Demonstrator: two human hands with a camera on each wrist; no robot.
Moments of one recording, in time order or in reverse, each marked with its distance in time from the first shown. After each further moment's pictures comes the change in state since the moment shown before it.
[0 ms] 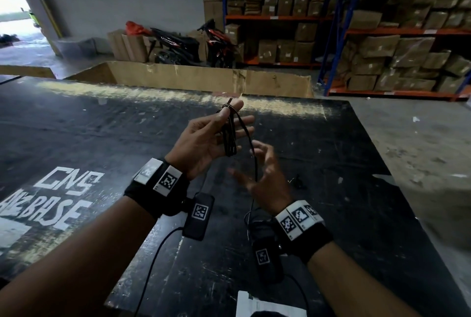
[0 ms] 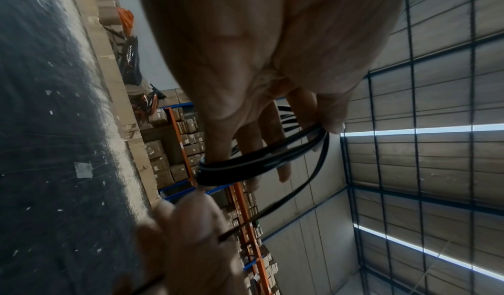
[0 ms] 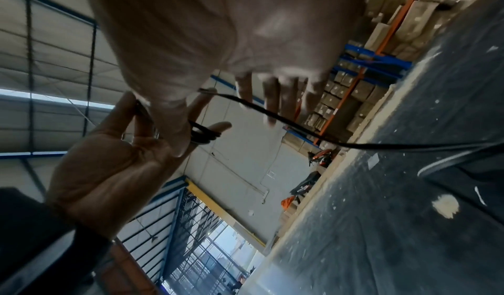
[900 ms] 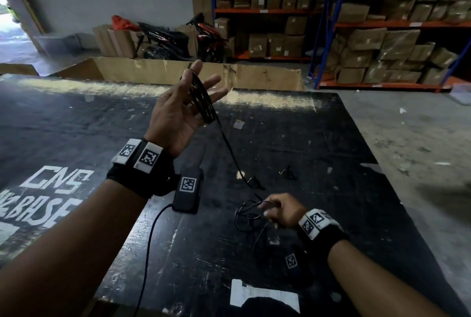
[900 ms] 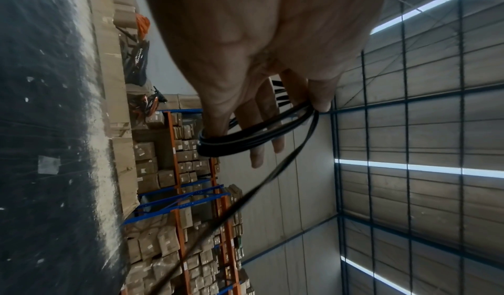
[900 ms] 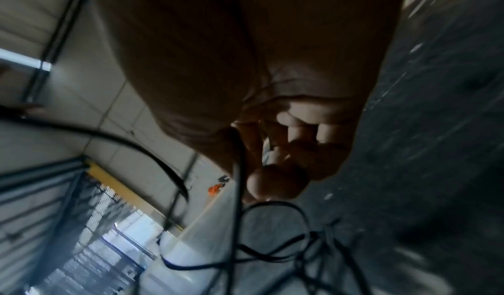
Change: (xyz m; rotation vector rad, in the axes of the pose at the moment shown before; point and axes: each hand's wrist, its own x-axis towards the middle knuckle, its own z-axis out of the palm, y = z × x) left_hand 0.013 0.026 -0.004 -0.139 0.179 0.157; right_hand -0.031 0.101 -0.058 -0.227 -0.482 0.443
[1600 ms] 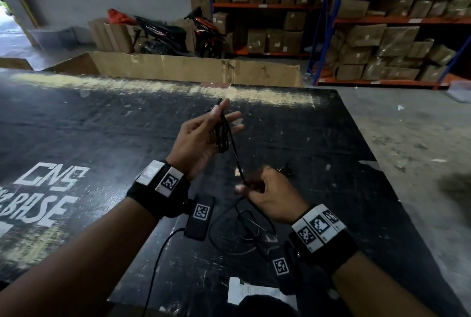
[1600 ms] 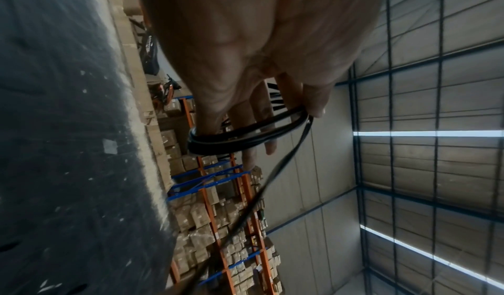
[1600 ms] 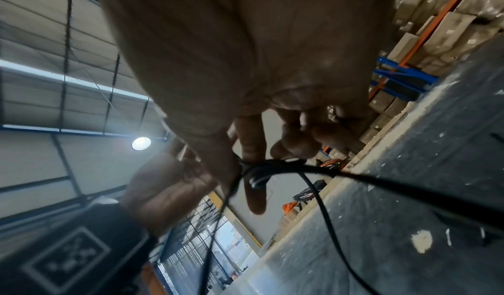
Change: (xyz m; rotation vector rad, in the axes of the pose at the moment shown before) left_hand -0.022 -0.054 0.005 0.088 -0.025 -0.148; right_hand -0.047 -0.096 0.004 -0.236 0.268 -0.252
